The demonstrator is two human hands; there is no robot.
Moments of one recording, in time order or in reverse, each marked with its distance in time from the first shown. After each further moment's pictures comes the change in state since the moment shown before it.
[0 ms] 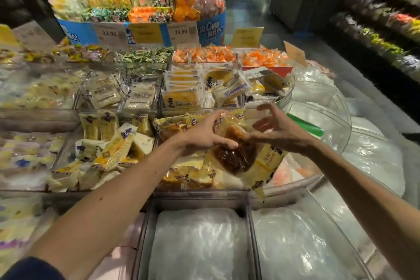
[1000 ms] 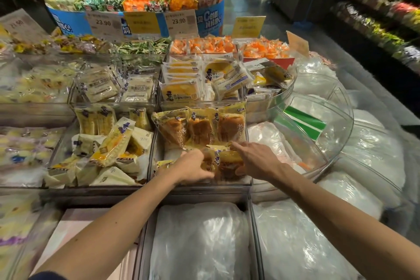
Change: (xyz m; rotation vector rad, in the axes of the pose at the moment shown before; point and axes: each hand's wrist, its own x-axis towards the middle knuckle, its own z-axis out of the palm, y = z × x) left_hand -0.009 -0.106 0.010 0.853 0.062 -0.092; right_hand 0.023 0.057 0.091 -1.004 -0.086 -0.168
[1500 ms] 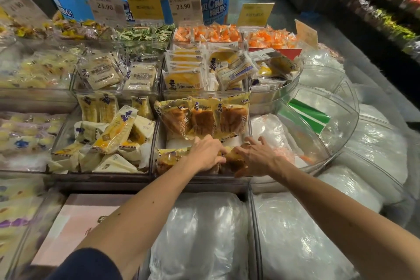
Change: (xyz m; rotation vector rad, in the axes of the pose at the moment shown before) left_hand 0.024 0.022 0.014 0.247 0.045 0.097; right_hand 0.013 0.014 0.039 -0.137 -0.249 -0.055
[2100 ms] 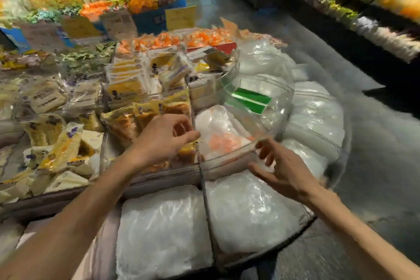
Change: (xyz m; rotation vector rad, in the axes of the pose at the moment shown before) left_hand -0.076 0.134 -0.100 -0.323 0.260 0.021; right_hand -0.237 0.049 0.025 0.739 0.598 0.305
